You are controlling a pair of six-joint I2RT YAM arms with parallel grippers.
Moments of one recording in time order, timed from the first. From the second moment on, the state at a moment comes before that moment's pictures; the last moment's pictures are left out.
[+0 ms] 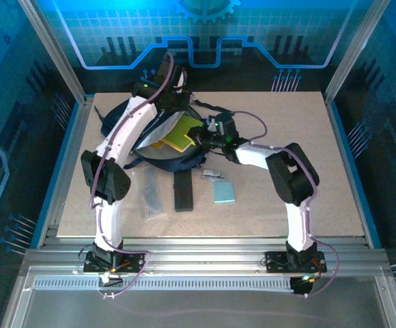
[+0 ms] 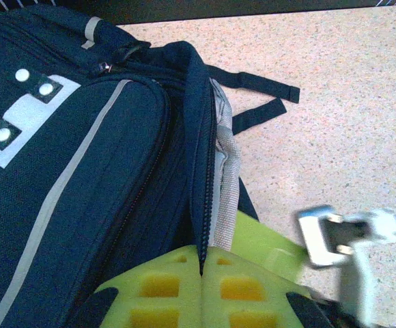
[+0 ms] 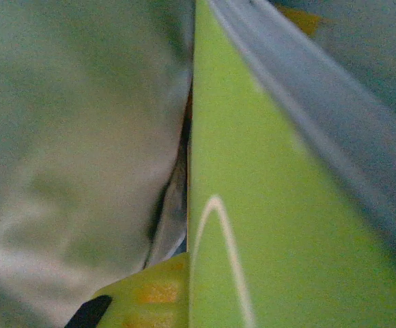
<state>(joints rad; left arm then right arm) -0.37 2.05 2.20 -1.00 -0.03 -0.29 0.54 2.10 1.35 0.39 -0.51 1.33</state>
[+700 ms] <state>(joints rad) -0.37 2.05 2.16 -0.83 0.07 -0.46 0.55 2.17 1.44 0.18 -0.48 1.24</state>
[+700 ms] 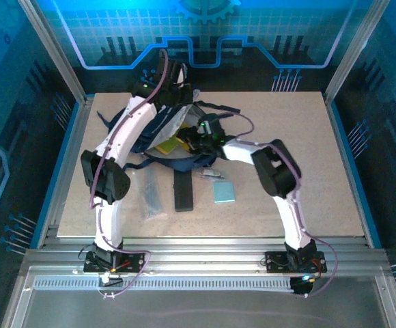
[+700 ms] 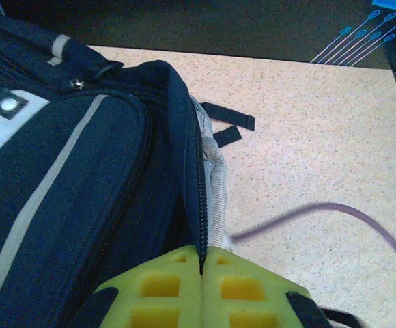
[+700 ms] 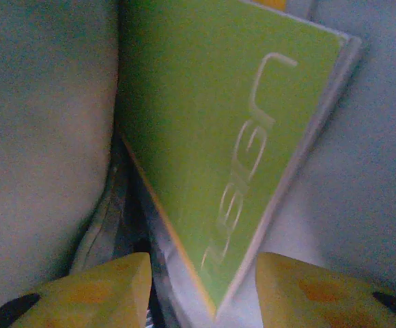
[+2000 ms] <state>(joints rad) -0.16 1.46 0.85 -0.28 -0.03 -0.94 0.50 1.38 1.06 -0.41 -0.19 0.78</state>
